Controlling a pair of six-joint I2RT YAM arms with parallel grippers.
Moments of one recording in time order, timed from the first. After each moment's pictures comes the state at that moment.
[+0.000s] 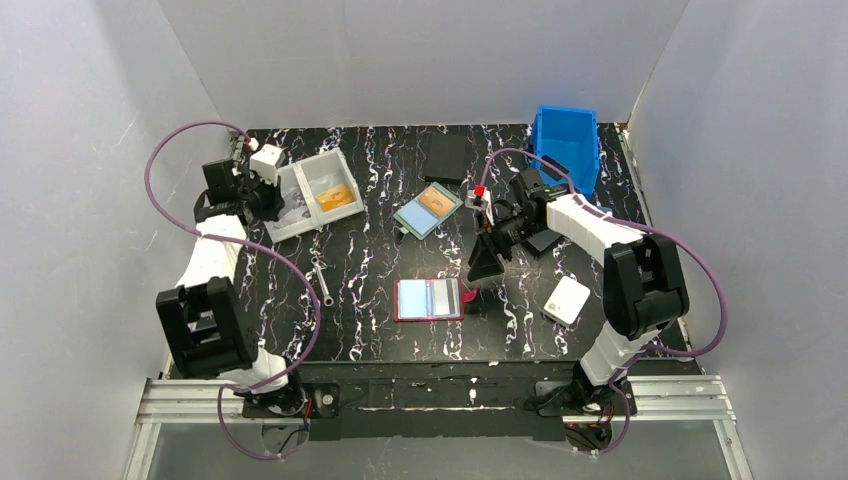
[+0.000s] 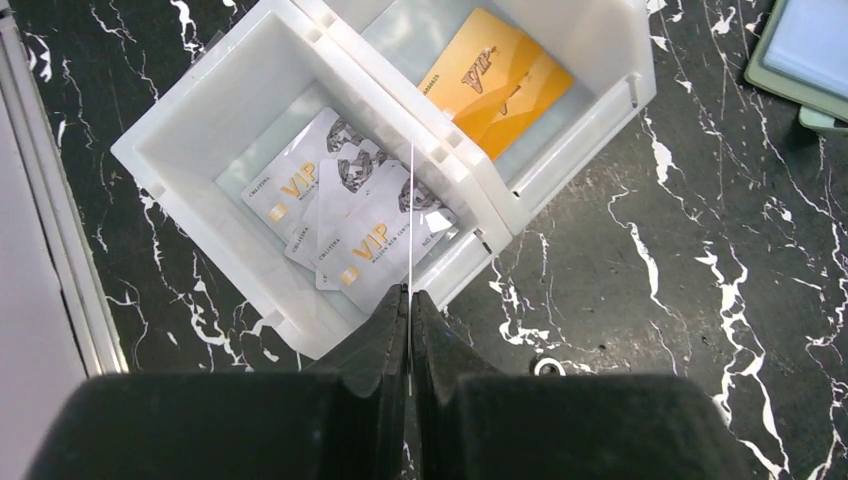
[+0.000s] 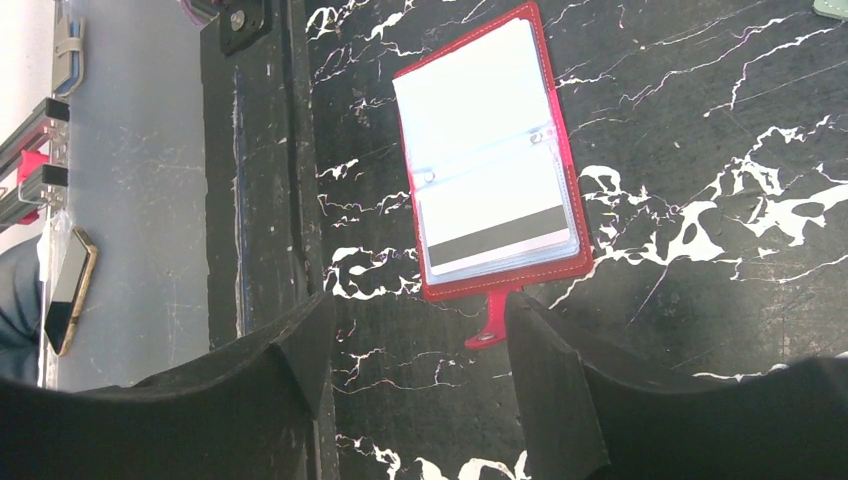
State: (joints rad) left arm 0.24 1.45 1.06 -0.31 0.45 0.45; right arm 0.37 1.70 1.19 -0.82 -1.08 -0.66
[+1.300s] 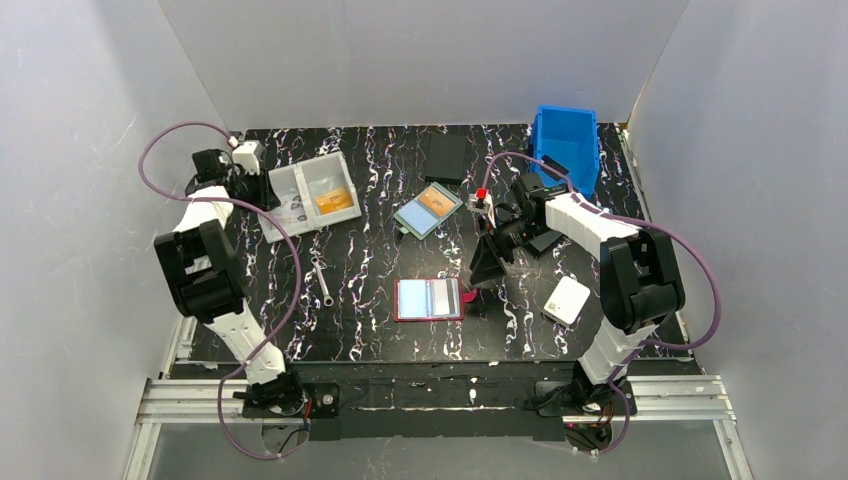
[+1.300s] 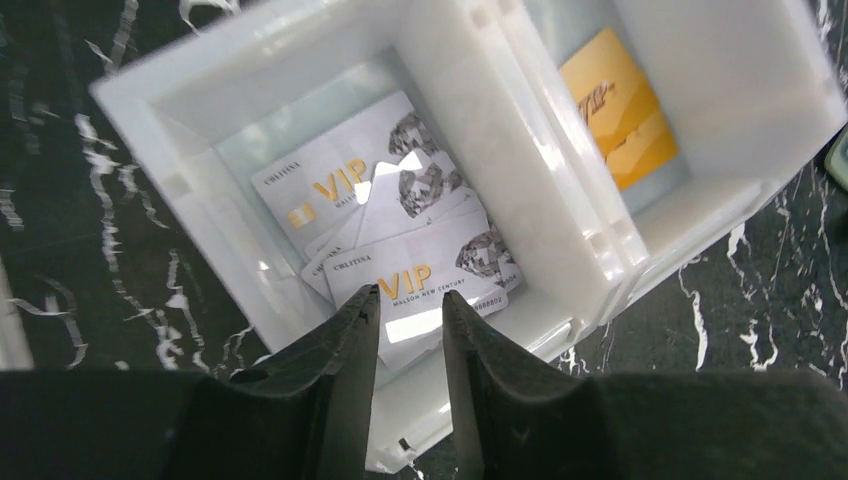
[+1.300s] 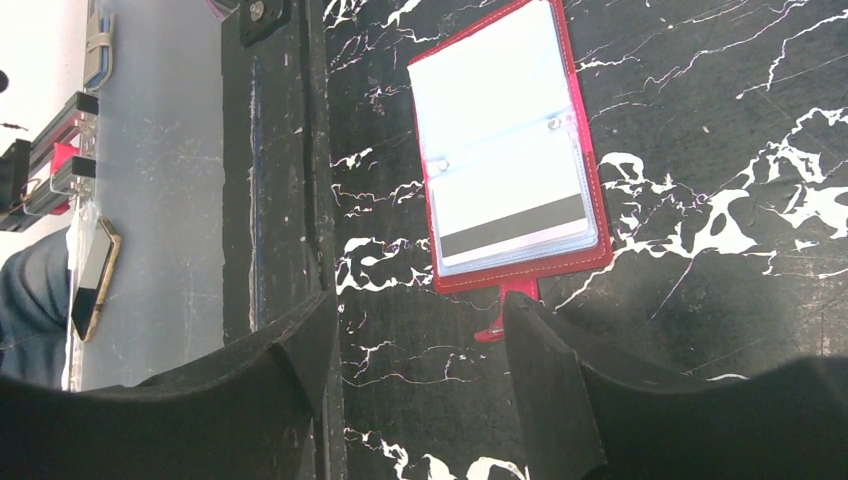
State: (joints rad) left arm 0.35 1.88 1.36 -0.39 0.54 0.30; right arm 0.35 1.73 1.19 -0.88 -1.12 -0.72
